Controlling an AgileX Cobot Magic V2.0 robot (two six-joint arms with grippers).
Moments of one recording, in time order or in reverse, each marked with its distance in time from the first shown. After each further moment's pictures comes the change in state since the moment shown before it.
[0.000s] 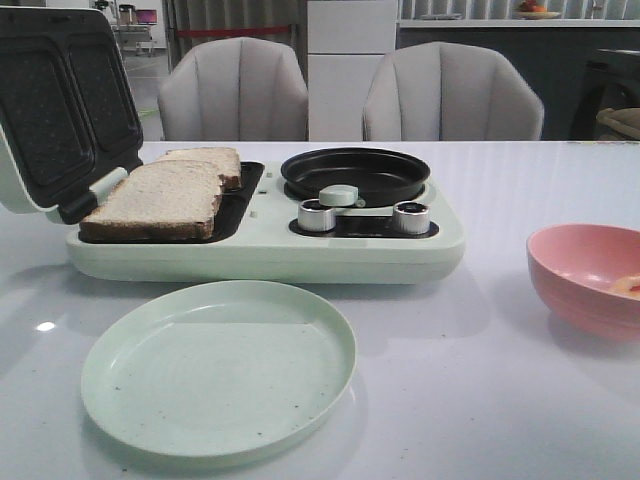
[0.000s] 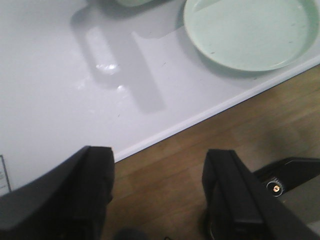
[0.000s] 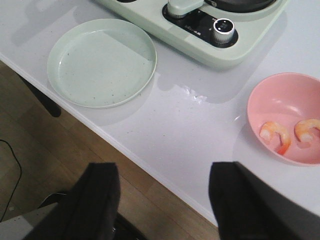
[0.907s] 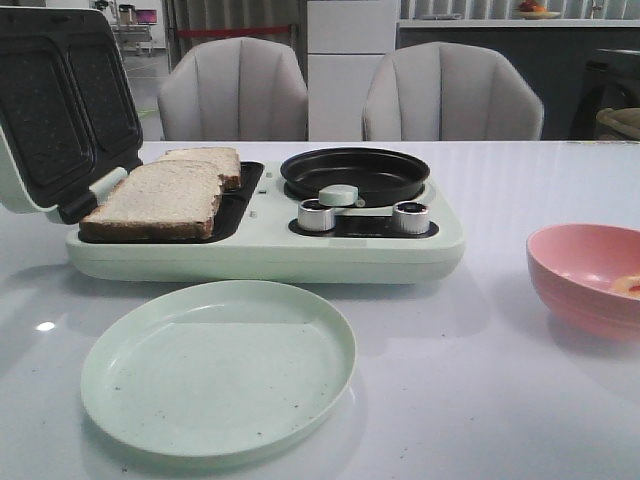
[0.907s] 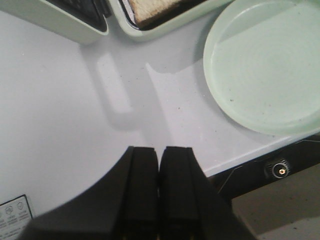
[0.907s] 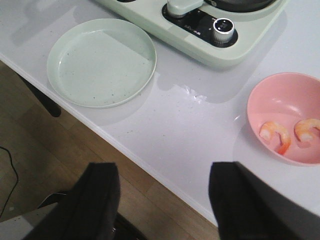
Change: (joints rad) left arm 0.342 0.685 -0.475 -0.194 -0.073 0.297; right arm 0.000 0.000 0.000 0.000 0.000 0.002
